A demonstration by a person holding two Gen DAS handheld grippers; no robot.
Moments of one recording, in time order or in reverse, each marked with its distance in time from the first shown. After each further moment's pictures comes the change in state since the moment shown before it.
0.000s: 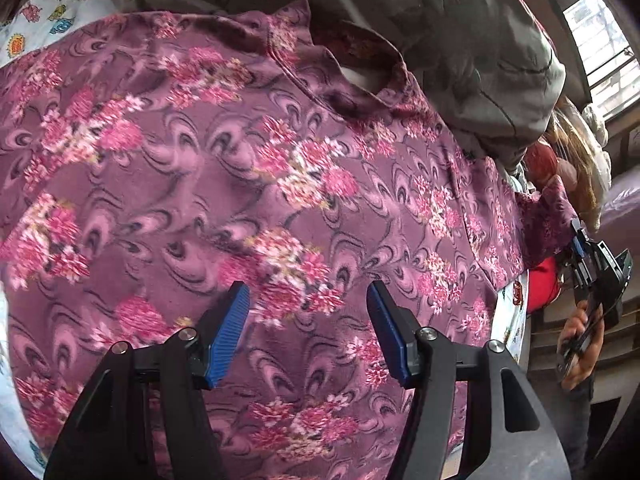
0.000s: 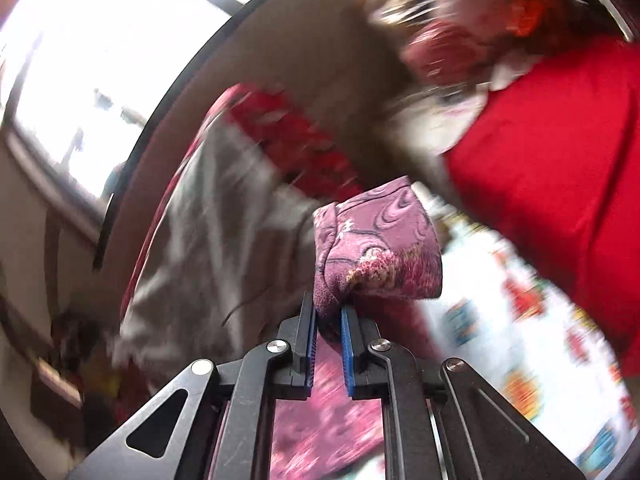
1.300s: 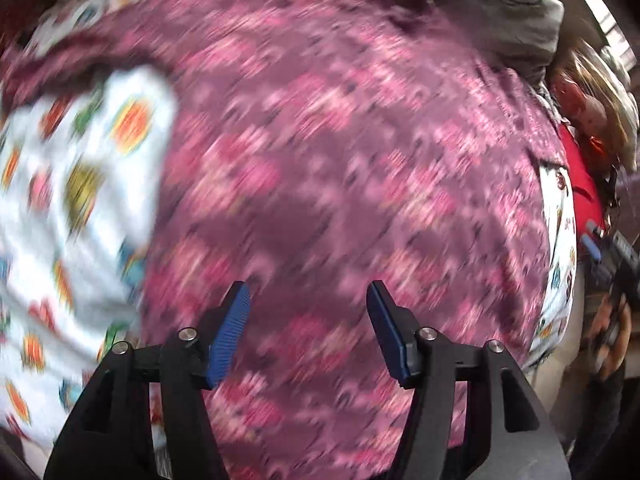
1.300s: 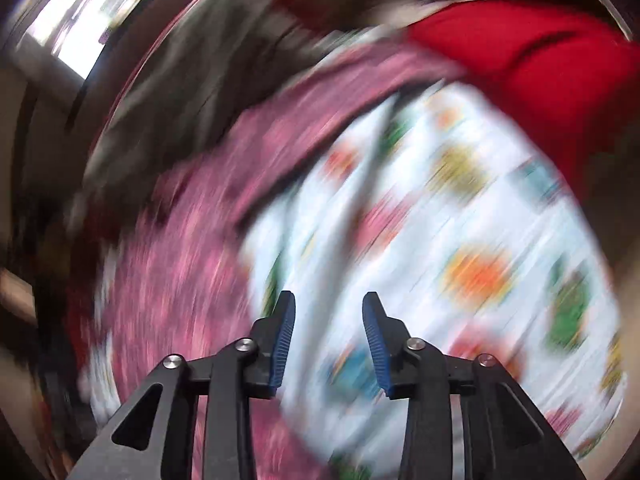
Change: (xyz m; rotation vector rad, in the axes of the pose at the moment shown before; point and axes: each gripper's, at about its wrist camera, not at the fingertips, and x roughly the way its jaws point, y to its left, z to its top) left arm -0.066 0.035 -0.123 0.082 0.074 0.232; right arm -0.093 -0.054 -0.114 0.048 0.219 -0.233
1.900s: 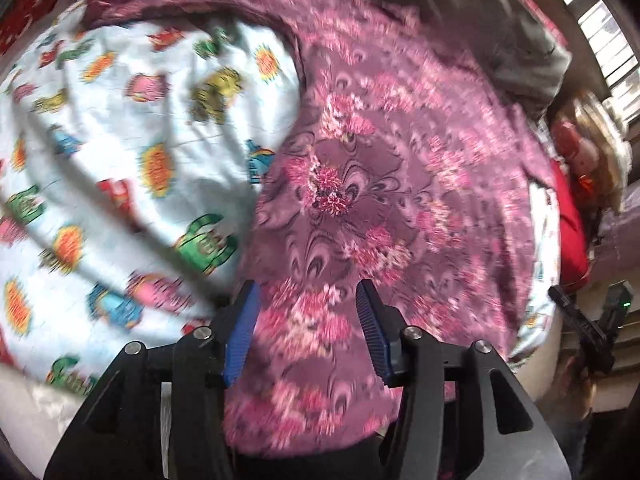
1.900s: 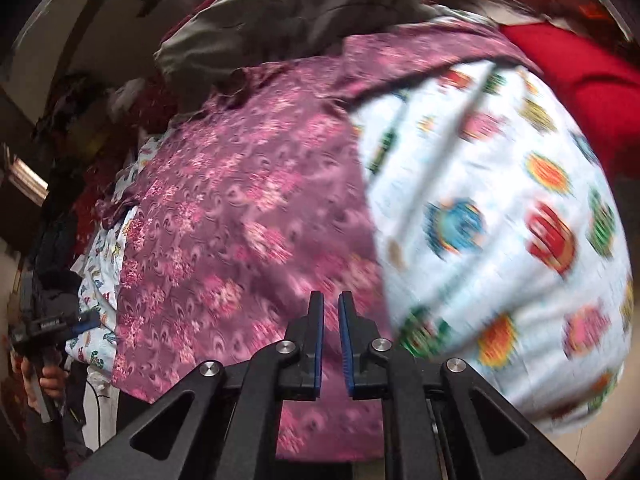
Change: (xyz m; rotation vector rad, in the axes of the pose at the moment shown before) left arm -0.041 0.078 -0.089 -0.176 -0.040 -0.040; right arm -0.020 0.101 -0.150 -0.479 0.232 0.055
